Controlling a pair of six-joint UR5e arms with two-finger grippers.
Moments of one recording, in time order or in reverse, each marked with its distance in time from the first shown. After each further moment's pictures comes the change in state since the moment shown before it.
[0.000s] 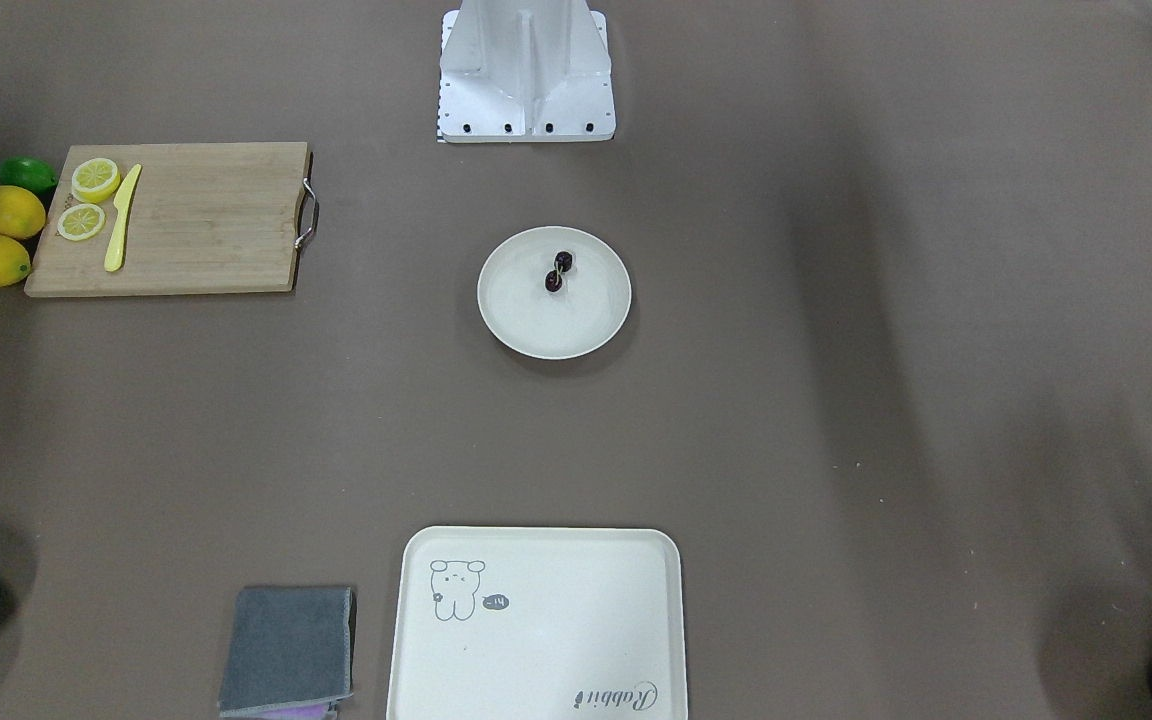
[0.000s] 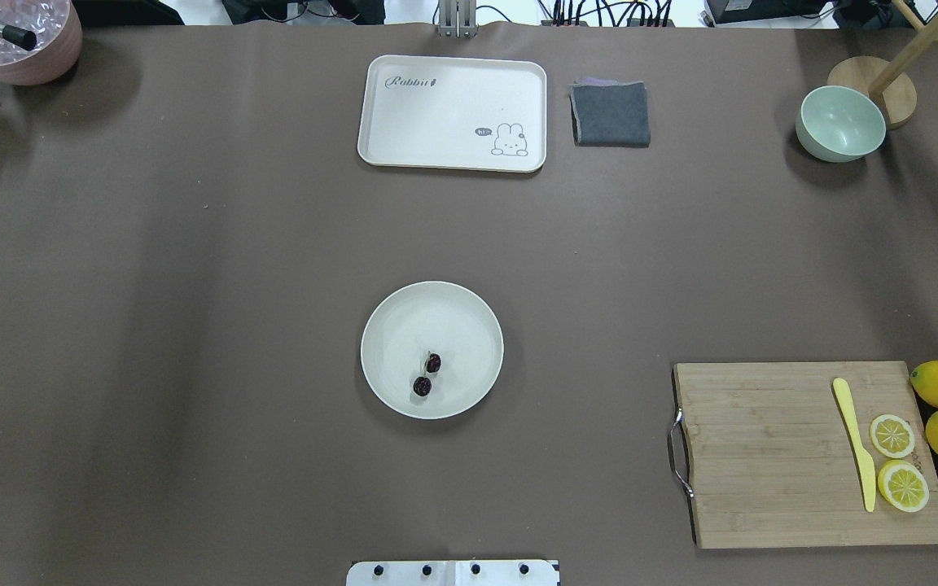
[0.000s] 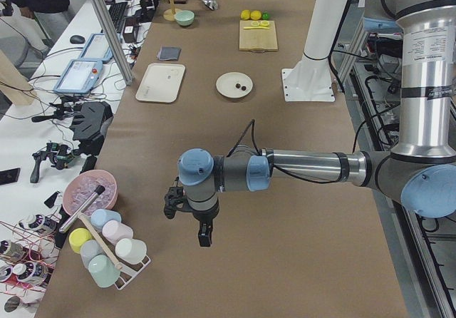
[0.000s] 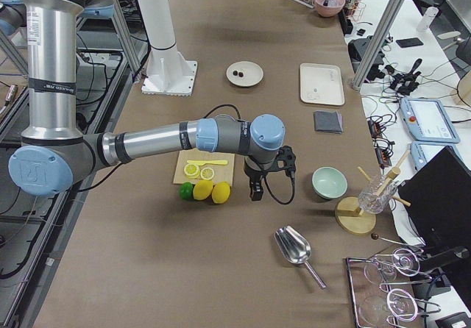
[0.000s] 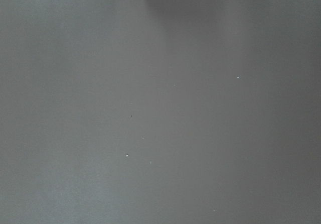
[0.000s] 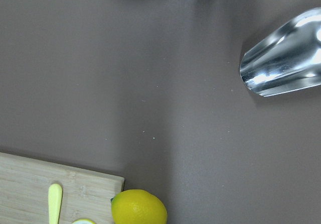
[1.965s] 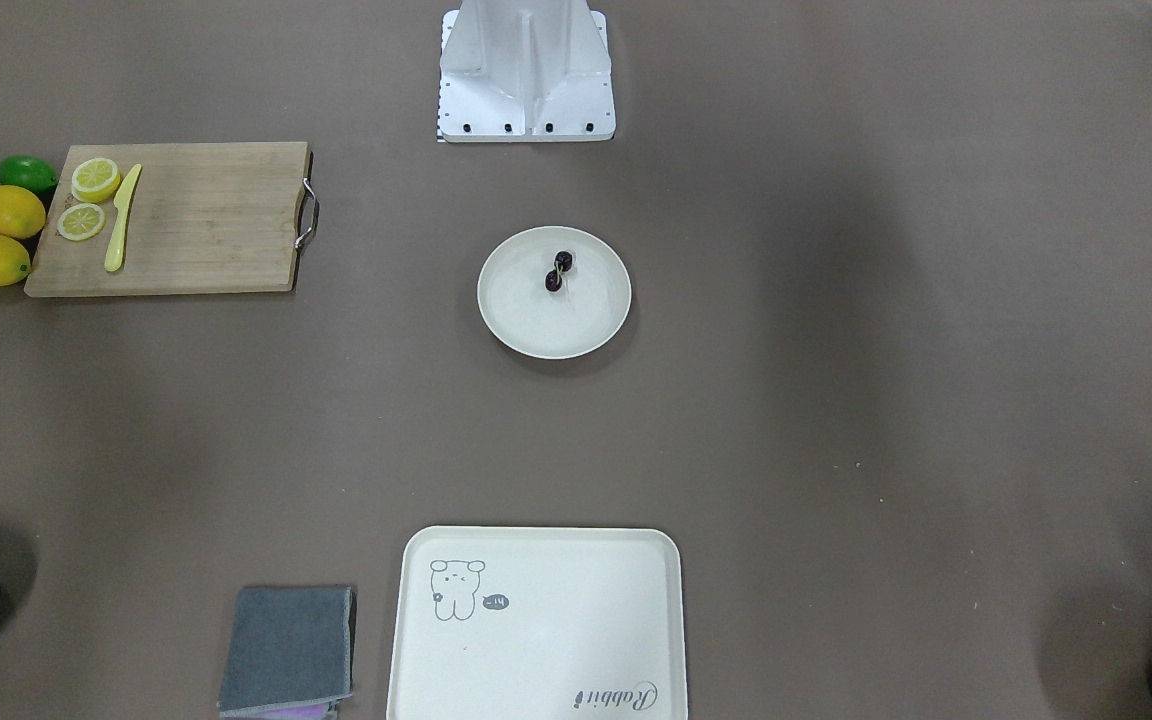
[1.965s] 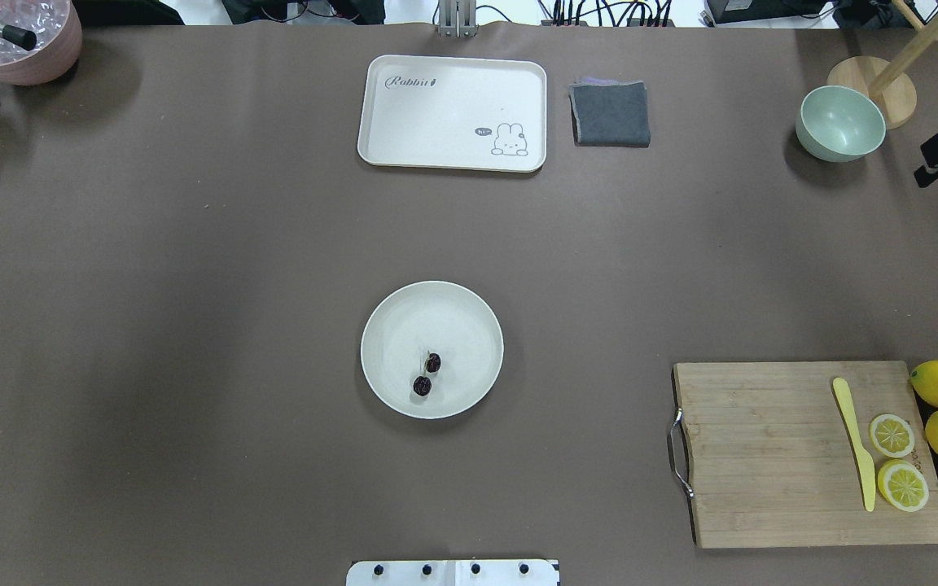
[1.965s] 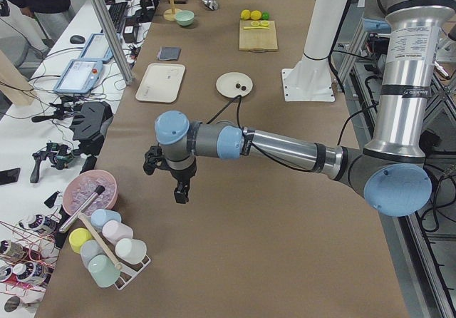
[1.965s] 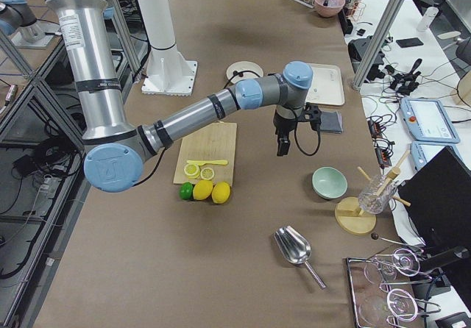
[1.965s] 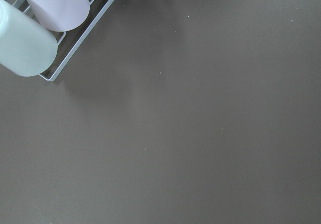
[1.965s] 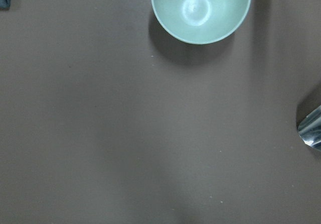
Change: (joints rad) left arm 0.081 -0.137 0.008 0.016 -0.130 -0.036; right arm -0.194 0.226 0.006 -0.001 -0.121 0.411
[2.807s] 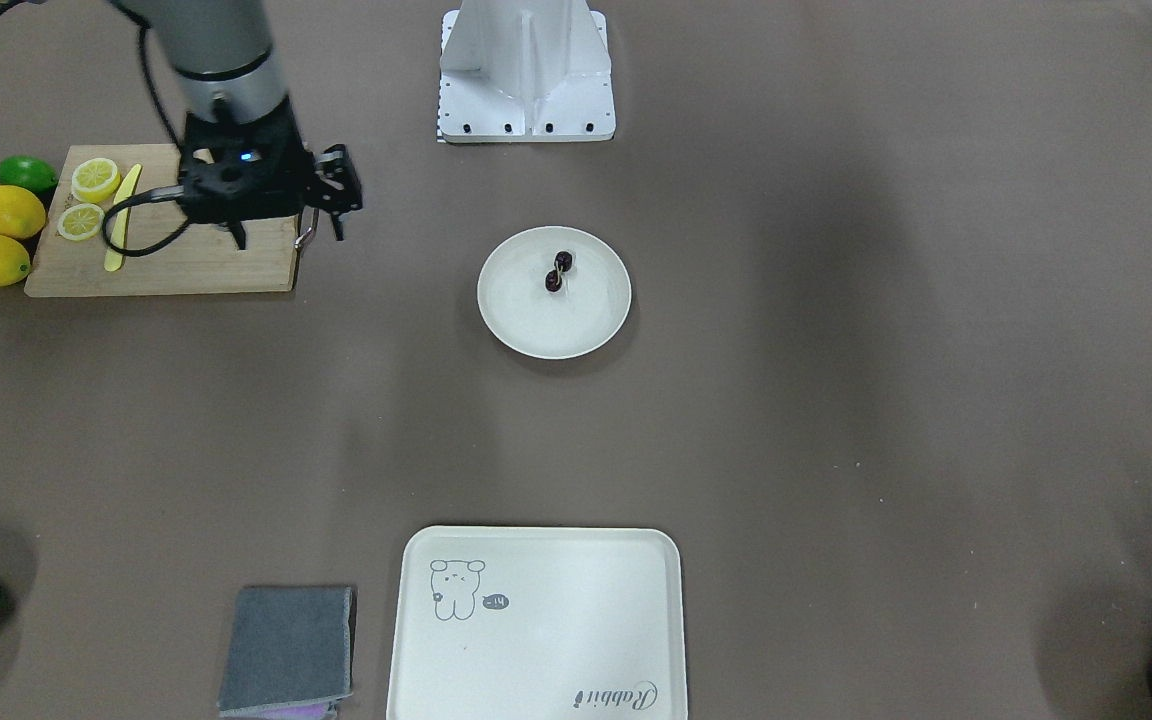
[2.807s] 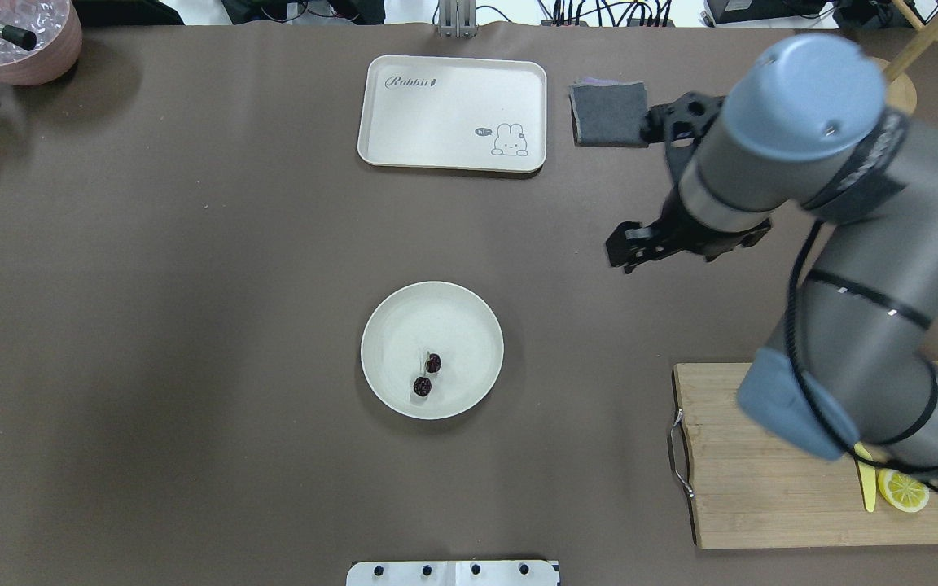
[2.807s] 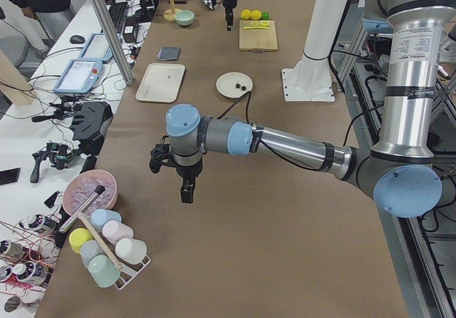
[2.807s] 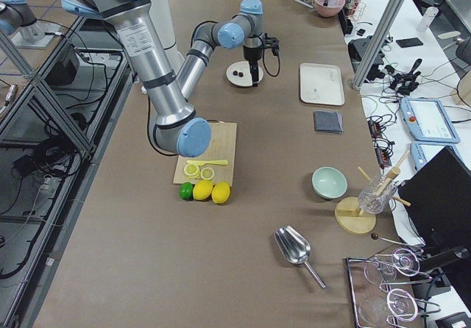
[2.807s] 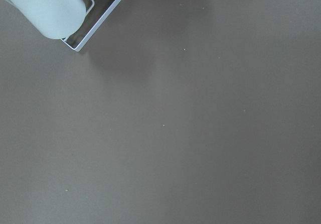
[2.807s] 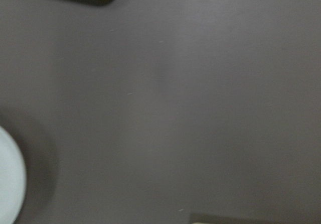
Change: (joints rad) left arm 0.004 0.026 -0.105 -0.002 0.061 -0.118; right arm -0.508 0.282 0.199 -0.093 -0.302 0.532
